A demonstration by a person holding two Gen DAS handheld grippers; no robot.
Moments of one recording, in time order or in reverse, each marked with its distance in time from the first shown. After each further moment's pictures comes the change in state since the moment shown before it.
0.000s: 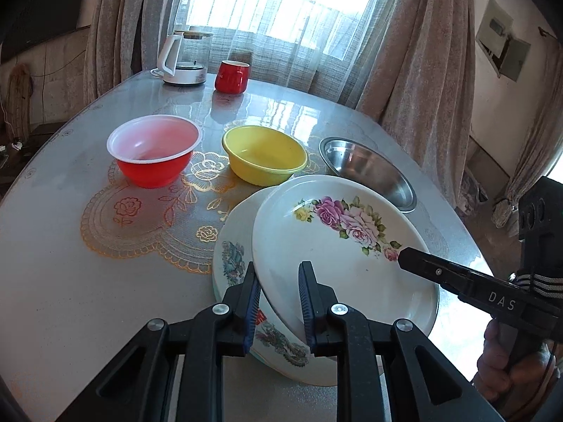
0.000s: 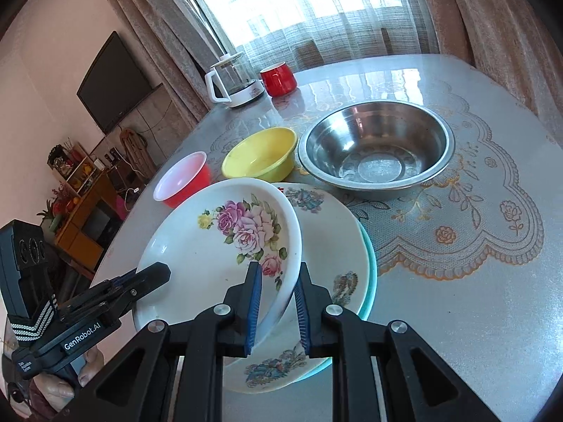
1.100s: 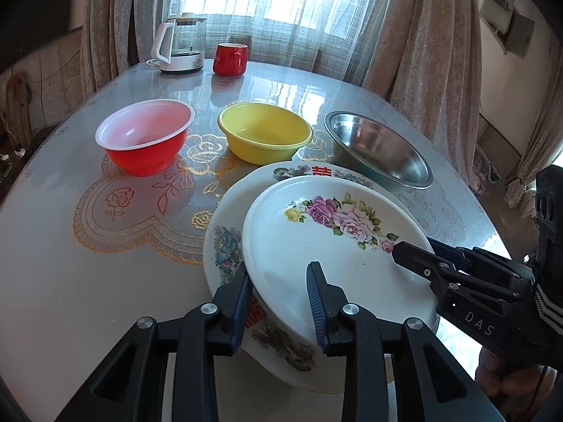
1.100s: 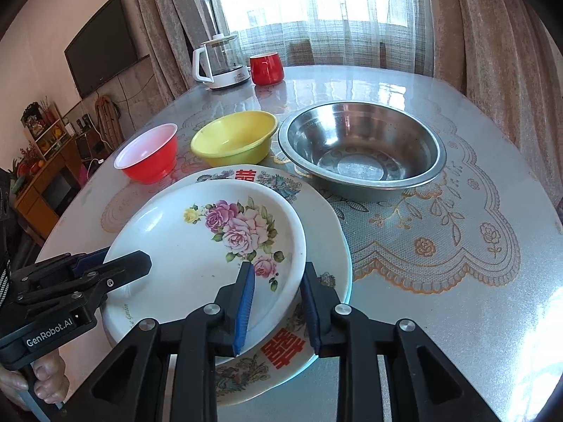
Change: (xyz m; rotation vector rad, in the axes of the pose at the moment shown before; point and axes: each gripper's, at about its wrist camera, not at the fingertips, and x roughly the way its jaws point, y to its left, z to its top) left arm 0.020 -0.009 -0.006 0.050 0.070 0.068; right arm 0.023 0.008 -0.009 -0.164 0.014 -0.196
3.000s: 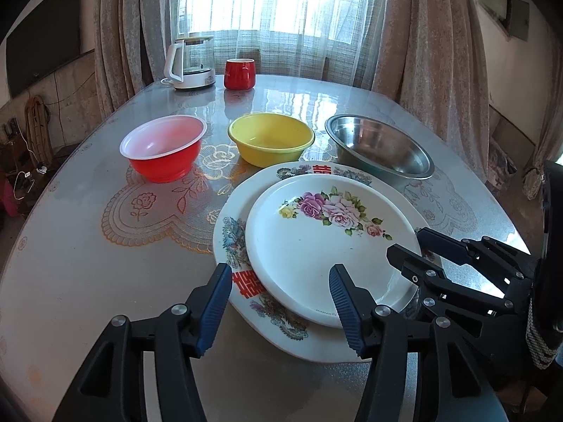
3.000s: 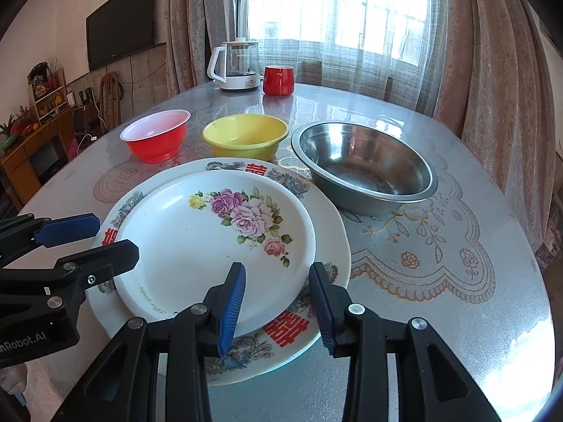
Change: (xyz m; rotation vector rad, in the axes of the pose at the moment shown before) left arm -0.023 -0.020 -0.017 0.038 -0.056 0.108; right arm -0.009 0.020 -0.020 -0.153 -0.069 -0.092
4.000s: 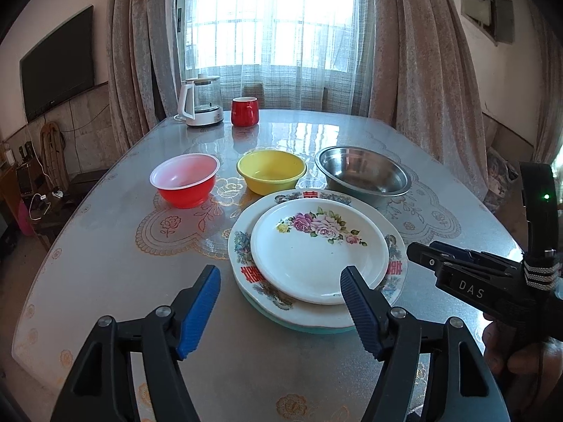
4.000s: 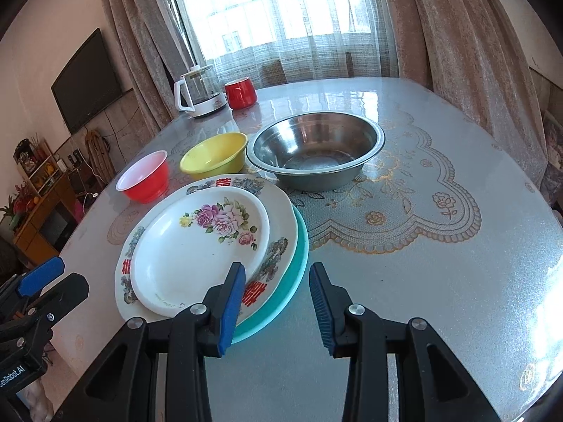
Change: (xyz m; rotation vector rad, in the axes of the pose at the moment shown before) left arm -0.062 -0.018 -0.015 0.037 -0.128 0.051; right arm -0.042 -0.049 -0.019 0.294 -0.014 0.064
